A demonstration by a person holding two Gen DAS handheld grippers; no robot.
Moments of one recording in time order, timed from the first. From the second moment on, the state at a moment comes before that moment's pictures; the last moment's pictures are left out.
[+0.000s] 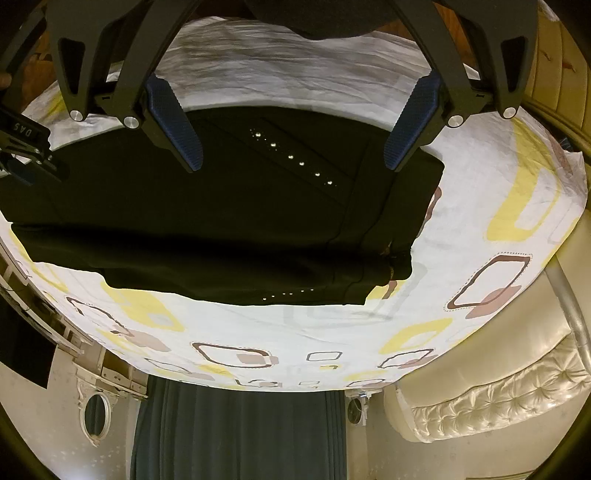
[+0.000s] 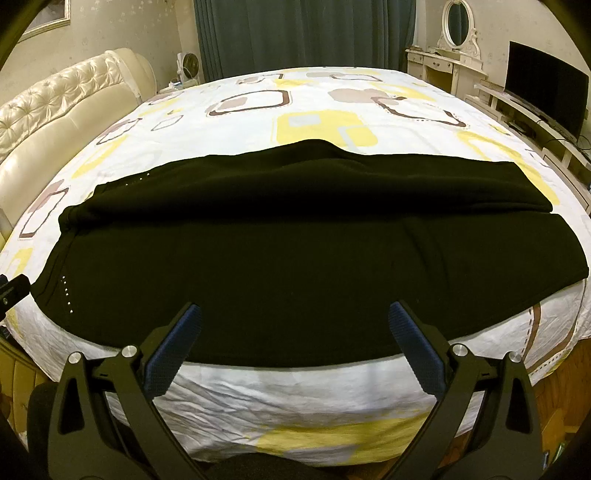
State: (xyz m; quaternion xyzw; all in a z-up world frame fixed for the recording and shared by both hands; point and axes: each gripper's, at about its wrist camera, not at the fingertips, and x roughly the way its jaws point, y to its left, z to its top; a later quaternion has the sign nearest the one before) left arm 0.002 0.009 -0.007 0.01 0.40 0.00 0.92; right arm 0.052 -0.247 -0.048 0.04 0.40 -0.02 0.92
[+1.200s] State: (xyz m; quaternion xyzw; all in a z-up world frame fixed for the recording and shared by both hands) left arm 0.001 0.006 -0.009 0.01 0.40 0.00 0.92; right arm 0.053 -0.244 -0.053 0.04 0.40 -0.02 0.91
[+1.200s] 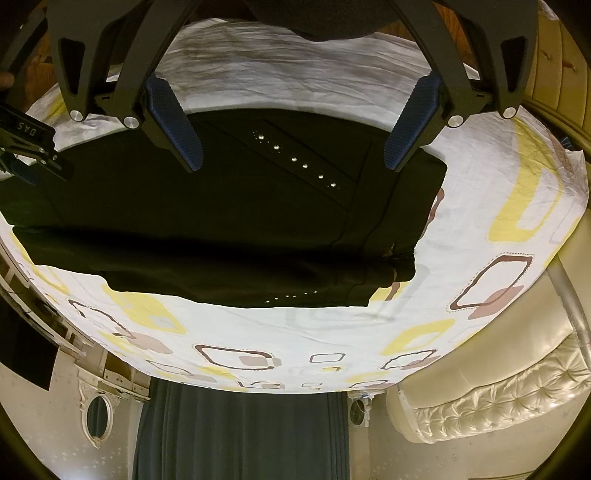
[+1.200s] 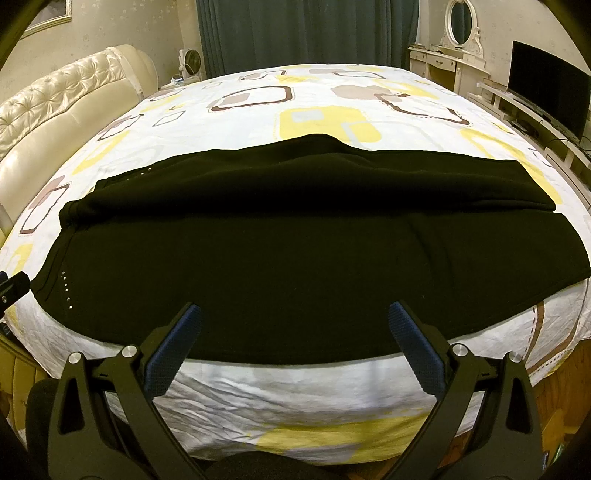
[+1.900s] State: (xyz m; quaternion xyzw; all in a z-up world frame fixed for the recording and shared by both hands) left arm 0.001 0.005 -0.011 0.01 0.40 -0.01 0.92; right arm 0.052 -0.237 -0.058 0.04 0.40 -0.02 0.91
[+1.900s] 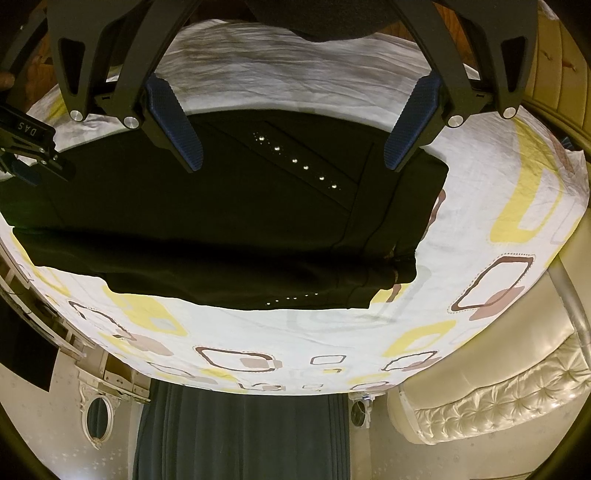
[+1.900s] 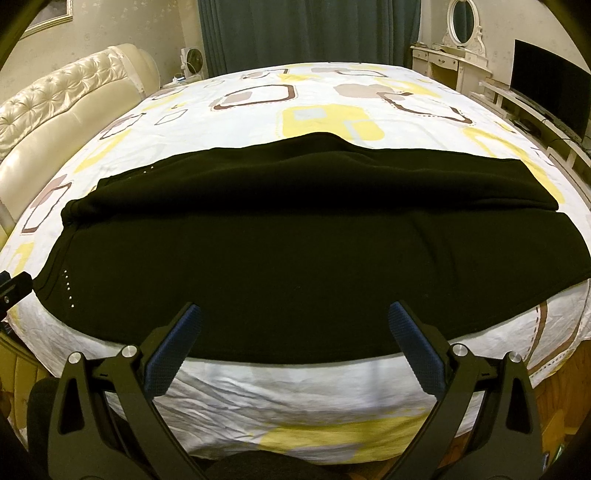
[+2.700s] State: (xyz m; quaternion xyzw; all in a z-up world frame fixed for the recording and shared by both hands) left arm 0.136 0.148 -0.018 -0.10 0.50 -0.11 0.85; right arm 0.153 -0.260 -0.006 0.04 0.39 0.14 0.91
